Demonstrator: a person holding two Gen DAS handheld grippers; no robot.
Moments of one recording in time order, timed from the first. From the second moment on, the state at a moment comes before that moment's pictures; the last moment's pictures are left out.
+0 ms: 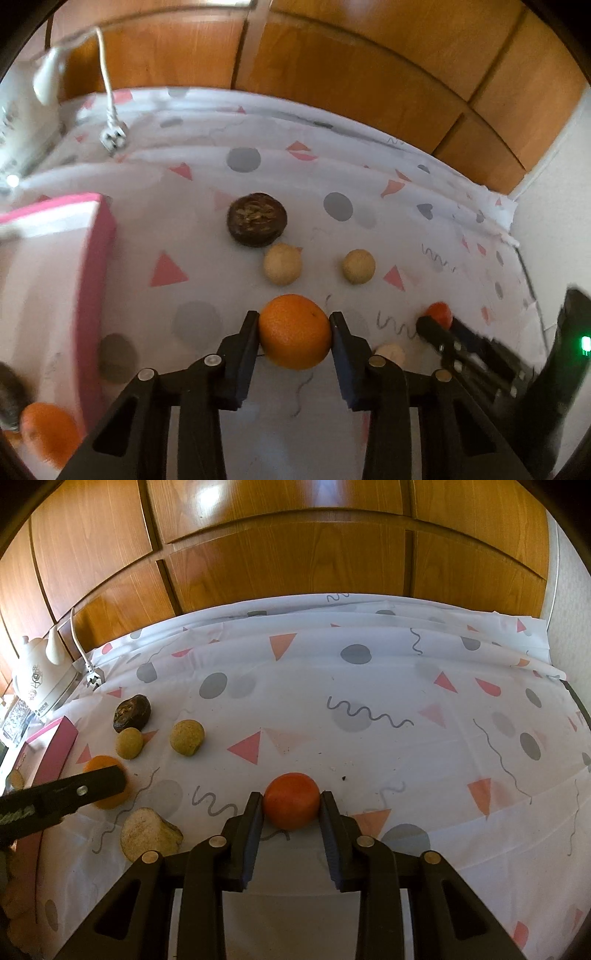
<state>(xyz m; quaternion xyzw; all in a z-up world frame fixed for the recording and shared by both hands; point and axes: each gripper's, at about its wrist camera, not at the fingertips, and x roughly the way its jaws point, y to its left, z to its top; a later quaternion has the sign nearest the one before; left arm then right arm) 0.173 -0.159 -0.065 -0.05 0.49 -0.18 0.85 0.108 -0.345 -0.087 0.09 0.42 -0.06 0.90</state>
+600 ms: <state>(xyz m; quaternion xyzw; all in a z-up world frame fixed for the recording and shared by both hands) 0.119 -0.153 -0.082 0.02 0.44 -0.15 0.89 0.109 -0.343 -0.089 0.08 0.42 -0.06 0.90</state>
